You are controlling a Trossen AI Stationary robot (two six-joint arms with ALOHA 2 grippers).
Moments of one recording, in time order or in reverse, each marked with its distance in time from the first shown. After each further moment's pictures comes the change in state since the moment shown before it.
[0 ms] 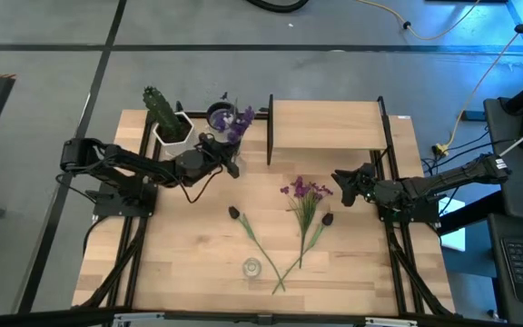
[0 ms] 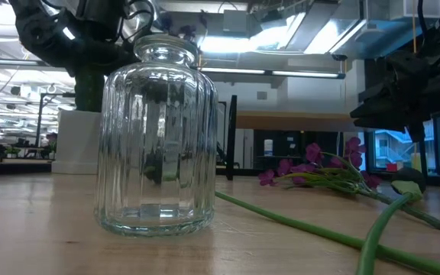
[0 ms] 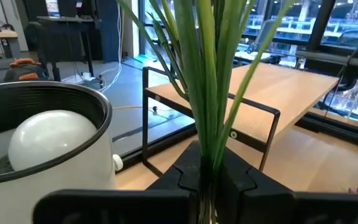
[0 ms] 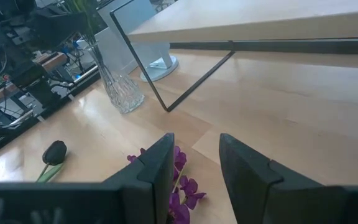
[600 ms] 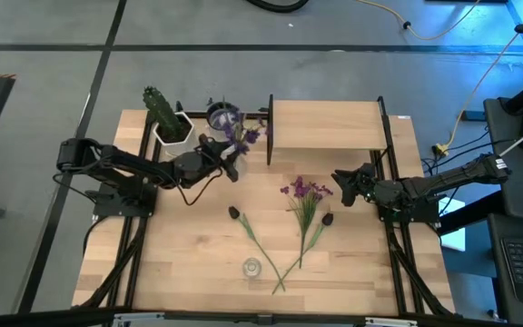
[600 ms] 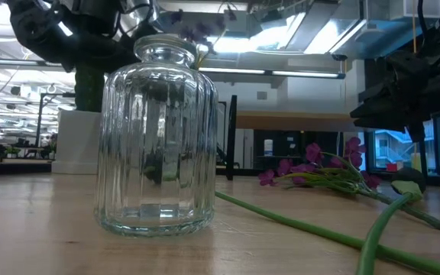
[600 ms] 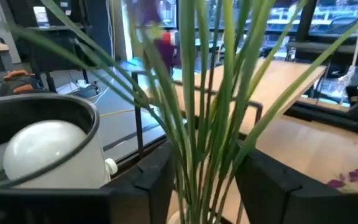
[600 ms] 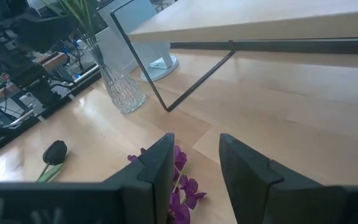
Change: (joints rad) left arm -0.035 -0.040 0.000 -0.037 -0.005 0.071; right arm 0.000 0.000 0.000 0.000 -0.001 0.000
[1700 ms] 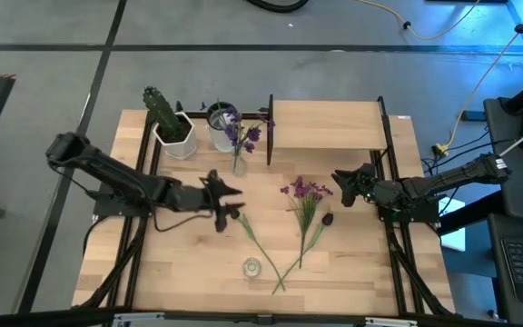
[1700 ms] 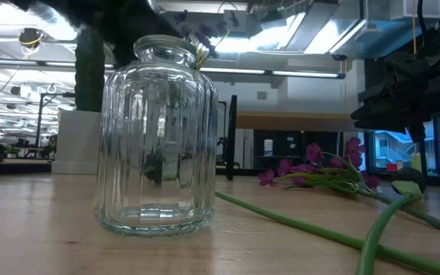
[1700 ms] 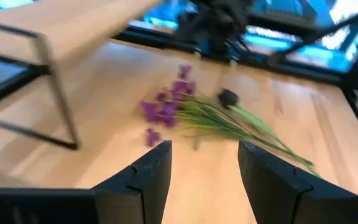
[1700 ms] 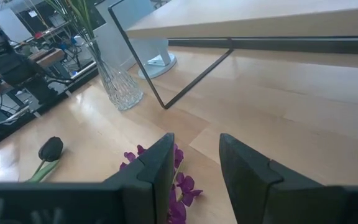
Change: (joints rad) left arm -0.425 -0.127 0.209 -0.655 0.124 -0.262; right arm 0.000 0.000 0.000 -0.015 0.000 -0.004
